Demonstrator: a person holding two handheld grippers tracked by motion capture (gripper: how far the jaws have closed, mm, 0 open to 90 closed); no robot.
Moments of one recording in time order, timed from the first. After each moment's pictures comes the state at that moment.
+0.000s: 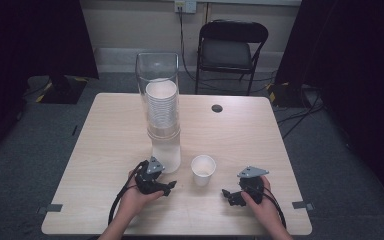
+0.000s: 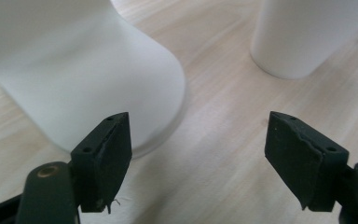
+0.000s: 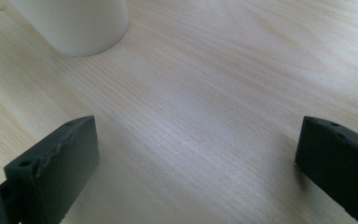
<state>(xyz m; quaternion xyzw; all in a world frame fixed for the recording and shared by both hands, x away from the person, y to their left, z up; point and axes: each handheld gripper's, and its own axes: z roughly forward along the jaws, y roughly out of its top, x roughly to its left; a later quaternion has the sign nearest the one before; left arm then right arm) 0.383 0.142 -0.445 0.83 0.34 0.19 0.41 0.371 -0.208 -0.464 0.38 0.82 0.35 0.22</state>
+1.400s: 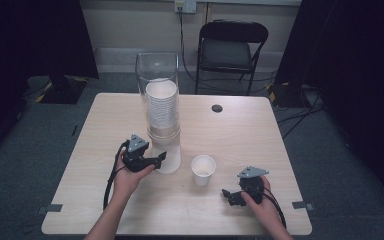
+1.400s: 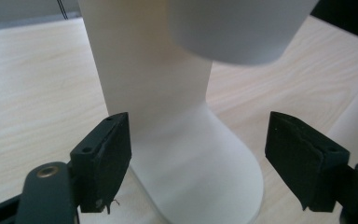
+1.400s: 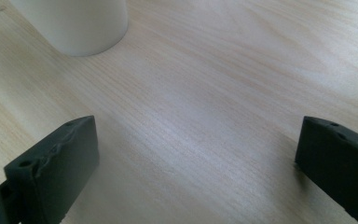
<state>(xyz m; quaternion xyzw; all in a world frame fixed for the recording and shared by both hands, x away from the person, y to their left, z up) 0.416 0.172 -0.404 0.73 0.40 0.25 0.49 0.371 -0.208 -0.464 0.38 0.82 0.35 0.22</state>
